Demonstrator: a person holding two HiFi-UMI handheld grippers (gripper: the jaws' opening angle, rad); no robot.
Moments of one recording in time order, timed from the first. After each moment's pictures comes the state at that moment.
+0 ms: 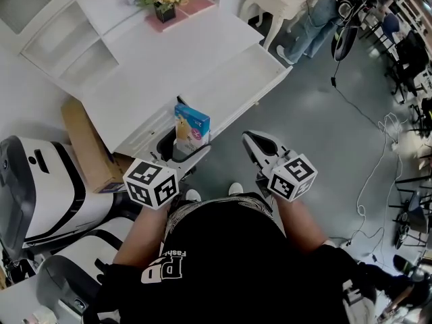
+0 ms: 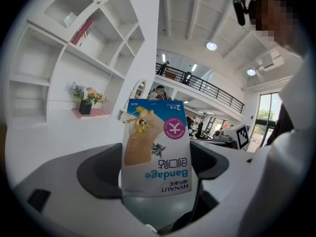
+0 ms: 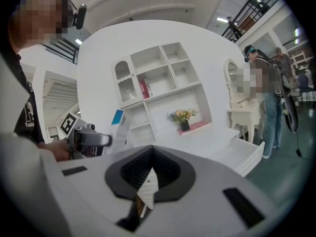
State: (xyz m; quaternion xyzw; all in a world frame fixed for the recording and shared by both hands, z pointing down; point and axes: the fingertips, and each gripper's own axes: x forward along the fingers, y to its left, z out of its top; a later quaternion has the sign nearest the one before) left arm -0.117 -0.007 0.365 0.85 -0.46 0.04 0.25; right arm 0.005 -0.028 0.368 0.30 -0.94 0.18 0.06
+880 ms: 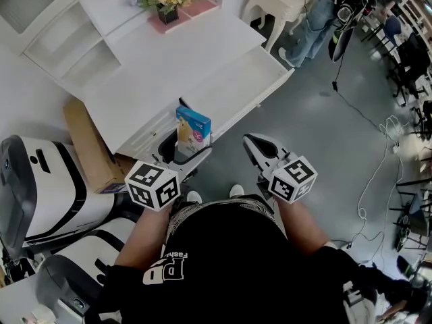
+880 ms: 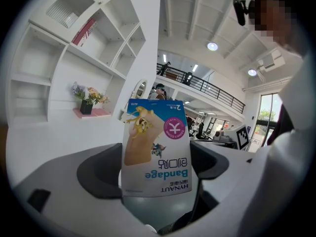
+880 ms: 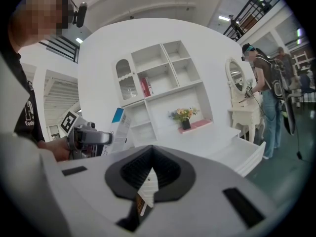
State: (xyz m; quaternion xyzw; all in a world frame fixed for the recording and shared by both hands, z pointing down) left arm -0.117 -0.006 0.367 0.85 -0.46 0.04 0.25; right arm 0.004 -0.027 0.373 0.29 -0.94 0.18 0.07
